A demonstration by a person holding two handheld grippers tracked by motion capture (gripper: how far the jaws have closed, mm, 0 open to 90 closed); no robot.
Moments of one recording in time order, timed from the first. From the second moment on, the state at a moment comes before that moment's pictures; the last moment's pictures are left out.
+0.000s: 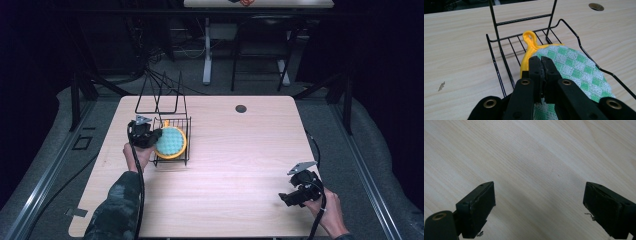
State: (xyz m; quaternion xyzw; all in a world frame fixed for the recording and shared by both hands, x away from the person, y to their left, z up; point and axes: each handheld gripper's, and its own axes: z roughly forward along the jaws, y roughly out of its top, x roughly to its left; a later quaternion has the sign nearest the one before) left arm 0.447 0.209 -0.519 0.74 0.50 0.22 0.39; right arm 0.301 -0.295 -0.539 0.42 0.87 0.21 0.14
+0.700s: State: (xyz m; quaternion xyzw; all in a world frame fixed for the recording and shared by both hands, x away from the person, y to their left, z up) left arm 0.461 0.209 -0.529 0.74 0.51 0.21 0.38; right arm 0.301 -0.295 -0.540 0.42 0.87 0.21 0.14
